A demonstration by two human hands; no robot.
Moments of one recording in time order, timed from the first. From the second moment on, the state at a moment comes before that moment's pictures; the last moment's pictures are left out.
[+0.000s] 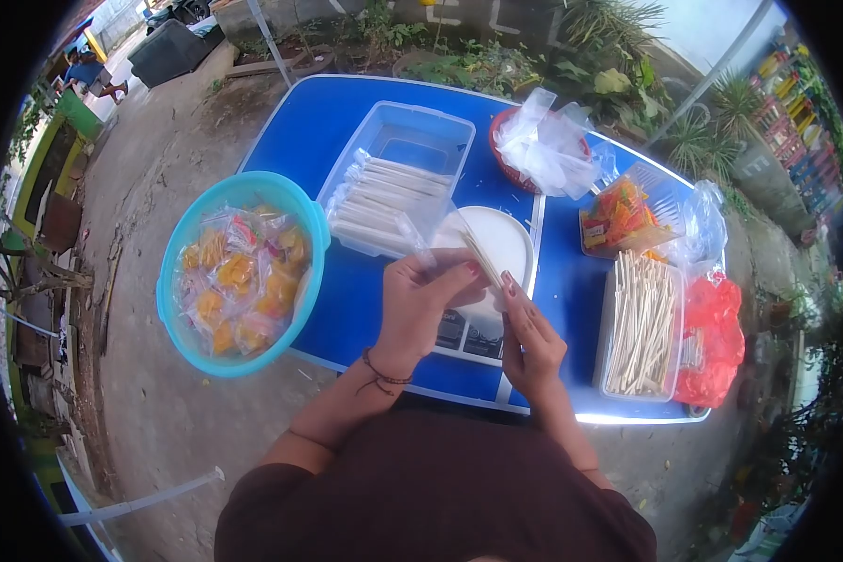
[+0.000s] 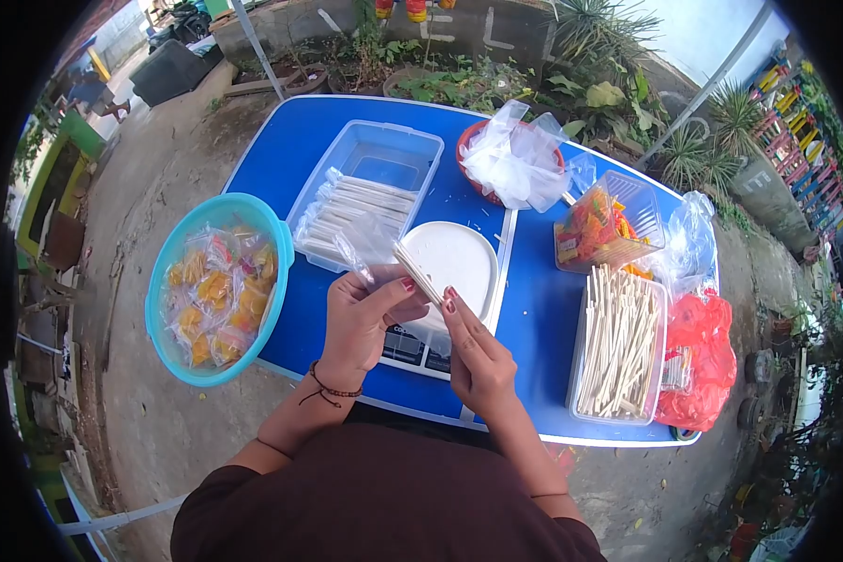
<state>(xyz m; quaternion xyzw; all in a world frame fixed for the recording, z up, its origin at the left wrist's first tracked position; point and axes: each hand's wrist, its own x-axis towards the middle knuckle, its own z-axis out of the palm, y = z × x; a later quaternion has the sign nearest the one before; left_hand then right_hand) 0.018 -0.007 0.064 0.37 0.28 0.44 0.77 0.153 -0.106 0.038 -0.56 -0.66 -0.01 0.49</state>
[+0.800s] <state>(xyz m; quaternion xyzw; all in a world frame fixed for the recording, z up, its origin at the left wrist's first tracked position) -0.002 0.009 0.074 0.39 0.28 0.51 0.72 0.151 -0.114 0.025 -0.43 -0.40 0.50 0.63</state>
